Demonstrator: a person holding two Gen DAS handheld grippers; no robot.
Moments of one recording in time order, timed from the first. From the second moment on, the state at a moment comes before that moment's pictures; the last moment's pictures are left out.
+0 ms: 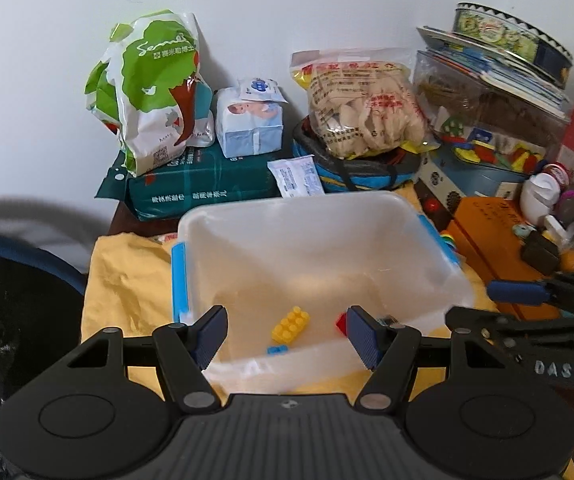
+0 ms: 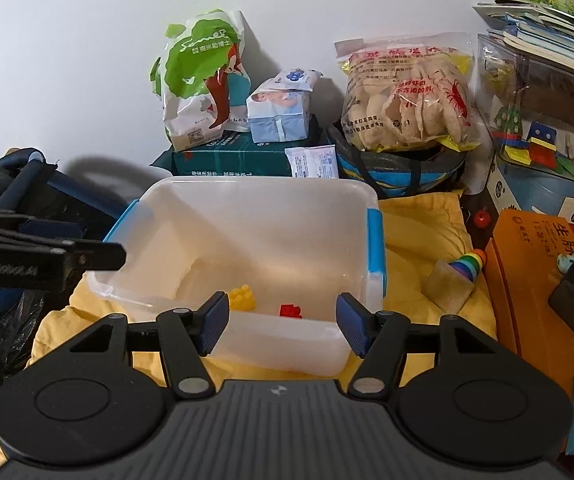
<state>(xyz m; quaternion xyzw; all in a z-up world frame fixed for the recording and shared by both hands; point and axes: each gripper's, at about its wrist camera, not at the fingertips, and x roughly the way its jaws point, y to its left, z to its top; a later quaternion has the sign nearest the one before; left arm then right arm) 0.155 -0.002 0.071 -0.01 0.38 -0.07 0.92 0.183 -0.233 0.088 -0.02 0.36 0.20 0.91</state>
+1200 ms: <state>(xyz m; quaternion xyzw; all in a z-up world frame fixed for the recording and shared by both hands) 0.075 -0.010 -0.087 0.04 0.45 -0.07 0.89 0.050 -0.223 -0.053 -0.10 0.41 0.21 0.89</state>
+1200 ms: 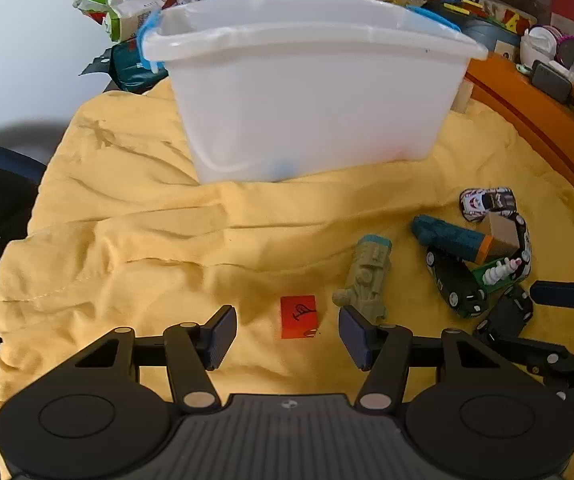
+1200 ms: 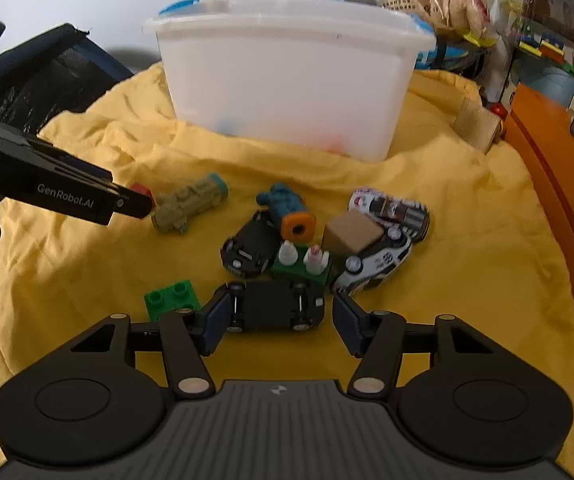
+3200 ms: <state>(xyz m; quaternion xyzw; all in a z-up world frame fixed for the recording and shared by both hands) 0.075 -0.013 -0.076 0.03 0.44 -0.07 0.90 0.048 -0.233 -0.028 -0.05 0.40 0.24 0.88</state>
